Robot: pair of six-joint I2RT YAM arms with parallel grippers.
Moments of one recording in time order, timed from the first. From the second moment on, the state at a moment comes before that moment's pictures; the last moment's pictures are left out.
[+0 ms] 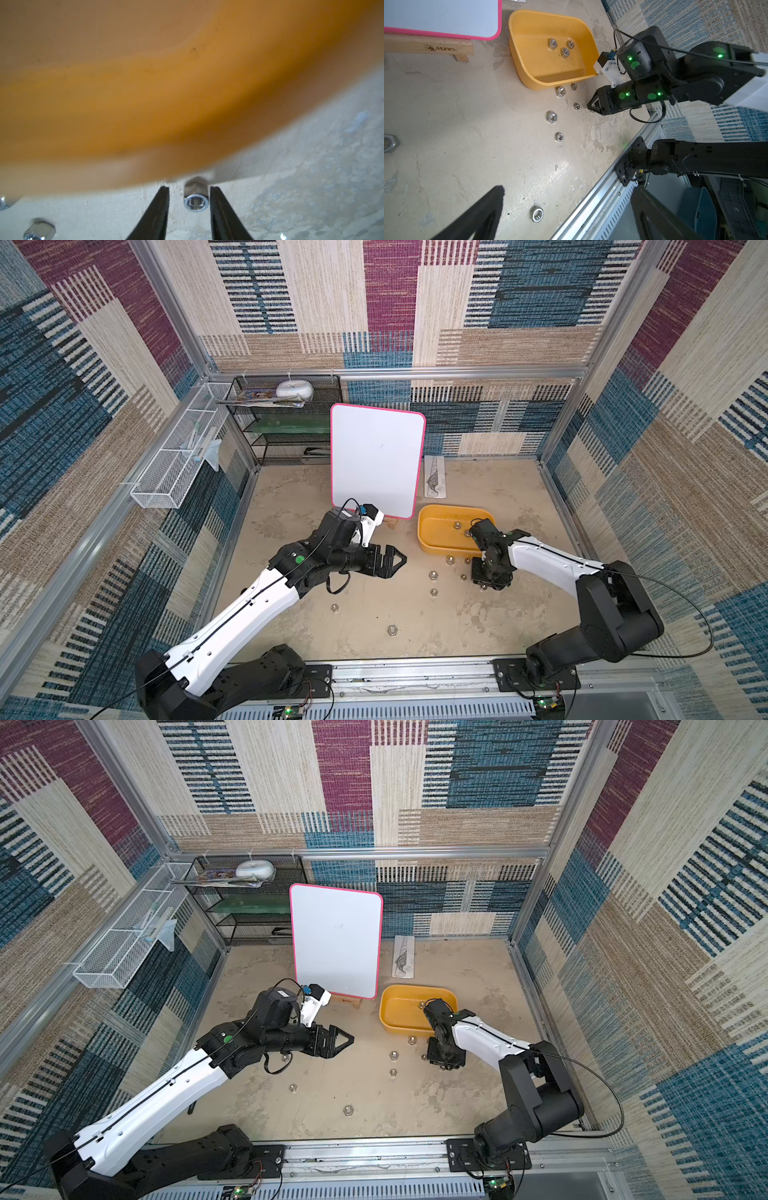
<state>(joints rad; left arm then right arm) -0.66 1.11 1.05 -0.66 0.36 -0.46 0.41 1.50 0.84 -0.81 0.06 0.60</state>
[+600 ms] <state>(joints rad) -0.66 1.11 1.04 -0.66 0.36 -0.46 0.42 1.49 0.77 -0.76 0.09 0.64</state>
